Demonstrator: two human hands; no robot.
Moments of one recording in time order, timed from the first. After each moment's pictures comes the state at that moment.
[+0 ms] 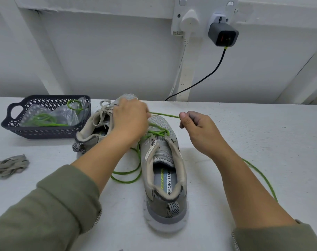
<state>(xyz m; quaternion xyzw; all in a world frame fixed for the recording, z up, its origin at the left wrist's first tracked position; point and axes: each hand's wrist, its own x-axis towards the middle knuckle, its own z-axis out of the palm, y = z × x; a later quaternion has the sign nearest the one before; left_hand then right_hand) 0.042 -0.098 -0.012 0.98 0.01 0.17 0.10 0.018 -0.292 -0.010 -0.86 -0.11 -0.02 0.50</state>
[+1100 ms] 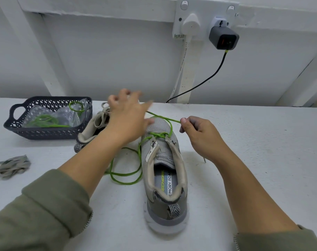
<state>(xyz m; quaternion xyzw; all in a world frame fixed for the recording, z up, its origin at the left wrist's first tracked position) 0.034 -0.086 -0.005 0.98 -0.05 0.16 0.03 0.014 -0.293 -0.010 -0.88 -0.11 0.00 0.47</state>
